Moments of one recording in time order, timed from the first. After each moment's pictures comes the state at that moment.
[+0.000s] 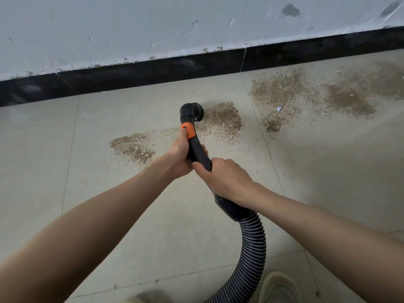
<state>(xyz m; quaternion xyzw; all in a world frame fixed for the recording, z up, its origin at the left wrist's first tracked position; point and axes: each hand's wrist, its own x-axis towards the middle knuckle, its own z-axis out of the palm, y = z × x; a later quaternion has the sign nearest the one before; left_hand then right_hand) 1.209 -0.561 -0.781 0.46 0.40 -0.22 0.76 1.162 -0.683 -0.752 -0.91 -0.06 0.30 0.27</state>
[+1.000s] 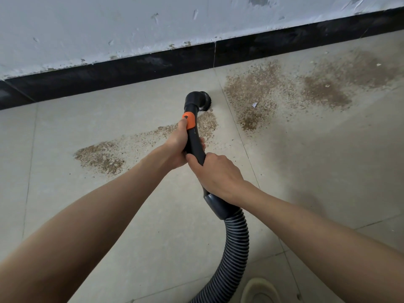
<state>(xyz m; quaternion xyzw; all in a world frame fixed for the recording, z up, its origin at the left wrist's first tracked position) 1.254 -0.618 -0.787 0.50 0.35 -0.27 0.74 1.189 -0.724 -0.761 -0.91 0.01 0.27 0.30</state>
